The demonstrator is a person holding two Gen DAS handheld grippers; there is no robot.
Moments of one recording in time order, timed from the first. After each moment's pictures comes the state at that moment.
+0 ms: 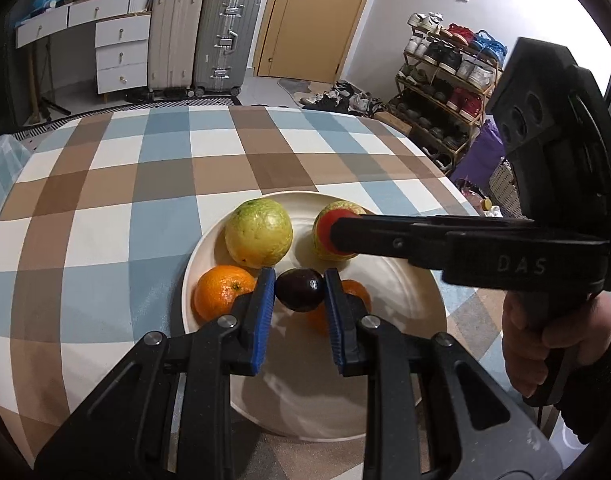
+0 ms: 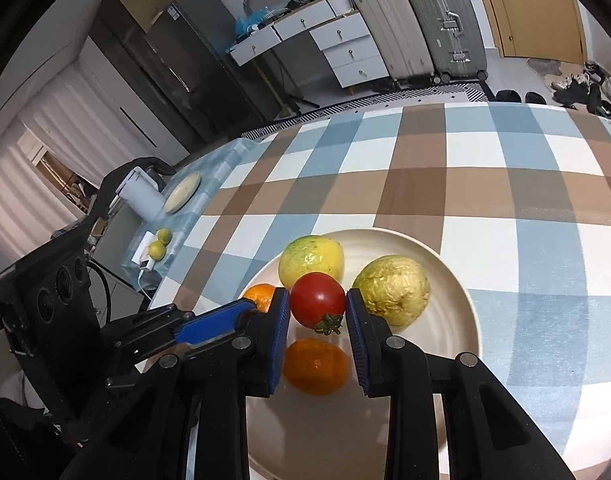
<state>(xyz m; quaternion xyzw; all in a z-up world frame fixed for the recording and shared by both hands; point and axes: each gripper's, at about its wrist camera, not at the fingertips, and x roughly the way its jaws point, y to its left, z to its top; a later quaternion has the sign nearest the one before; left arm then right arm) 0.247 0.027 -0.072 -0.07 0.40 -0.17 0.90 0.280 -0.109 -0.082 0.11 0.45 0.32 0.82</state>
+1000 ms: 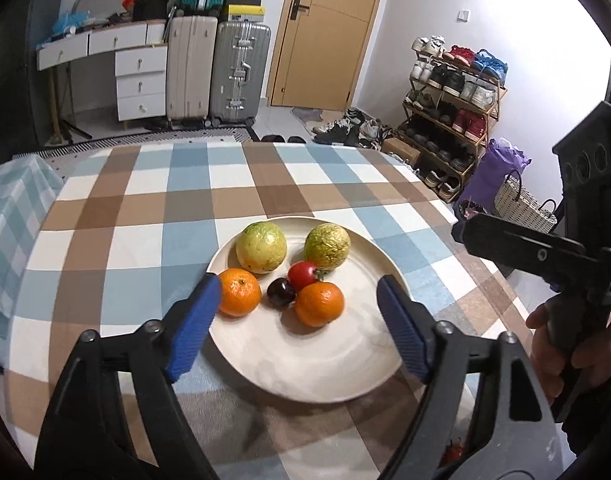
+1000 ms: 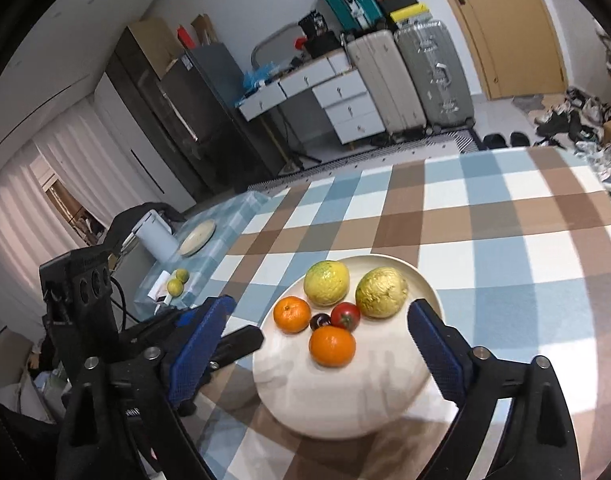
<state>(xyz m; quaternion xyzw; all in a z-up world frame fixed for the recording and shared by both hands) 0.183 0.025 -0.021 -0.06 0.35 -0.14 0.93 0.205 -0.160 -0.032 0.15 0.35 0.31 0.87</state>
